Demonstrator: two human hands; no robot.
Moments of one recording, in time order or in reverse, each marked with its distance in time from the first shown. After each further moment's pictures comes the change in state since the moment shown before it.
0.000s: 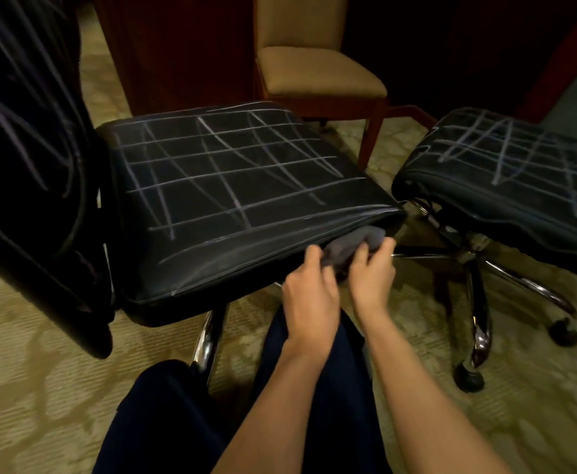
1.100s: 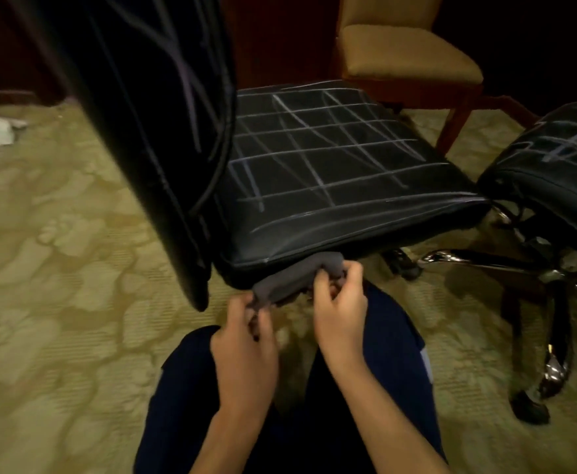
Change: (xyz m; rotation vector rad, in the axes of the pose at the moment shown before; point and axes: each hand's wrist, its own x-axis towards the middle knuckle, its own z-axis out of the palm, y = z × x) left_hand -0.077 -0.062 -0.131 0.052 0.275 -0.258; right_hand -0.133 -0.042 0.024 0.294 -0.441 -0.085
